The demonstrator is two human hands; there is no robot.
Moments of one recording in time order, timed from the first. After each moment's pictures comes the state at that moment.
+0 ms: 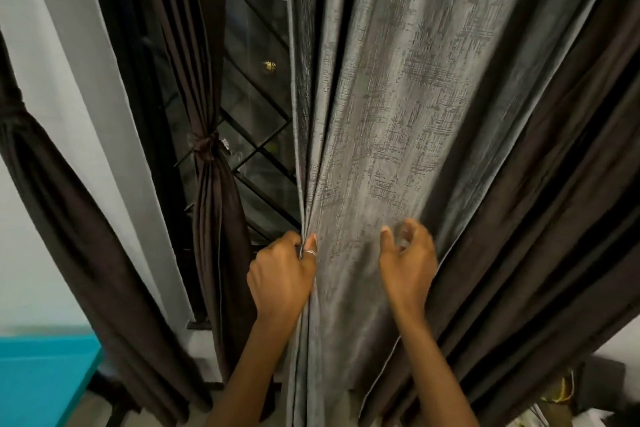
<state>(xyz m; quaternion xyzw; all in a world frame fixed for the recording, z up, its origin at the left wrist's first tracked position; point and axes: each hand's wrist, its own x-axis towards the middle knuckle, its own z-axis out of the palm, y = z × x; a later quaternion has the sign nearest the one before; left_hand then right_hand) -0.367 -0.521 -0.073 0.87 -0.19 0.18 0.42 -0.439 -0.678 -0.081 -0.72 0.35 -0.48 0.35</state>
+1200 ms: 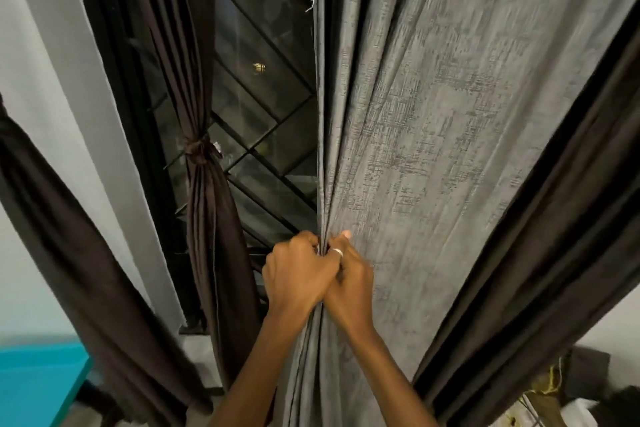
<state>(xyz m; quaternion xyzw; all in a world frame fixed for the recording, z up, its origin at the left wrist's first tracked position) -0.381 -0.543 -0.060 0.88 -0.20 0.11 0.41 -0.429 -0.612 -0.101 -0.78 0.15 -0.42 0.44</state>
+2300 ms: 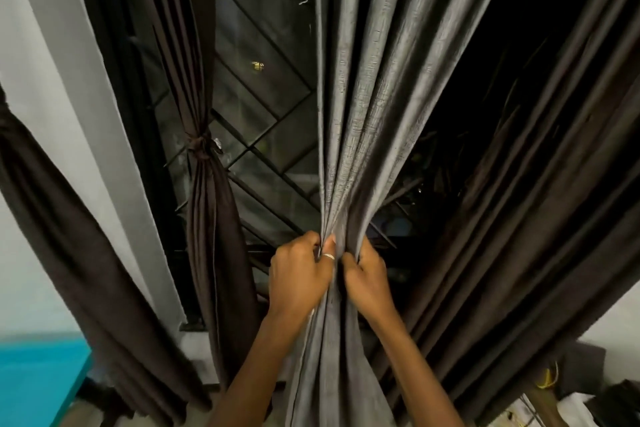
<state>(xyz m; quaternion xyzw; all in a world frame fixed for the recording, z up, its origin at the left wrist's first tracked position) -0.378 -0.539 -0.079 0.83 -0.30 0.14 0.46 -0.440 -0.652 -0.106 -0.79 0.19 -0.30 0.50</state>
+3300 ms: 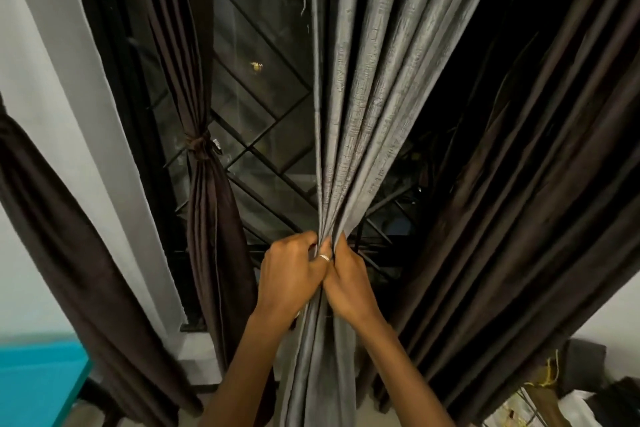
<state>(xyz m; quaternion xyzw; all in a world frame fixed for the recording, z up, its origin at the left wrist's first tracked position) -0.370 -0.525 -0.073 0.82 -0.36 0.14 0.43 -0.441 -0.619 -0.088 -0.83 0.14 -0.27 0.47</state>
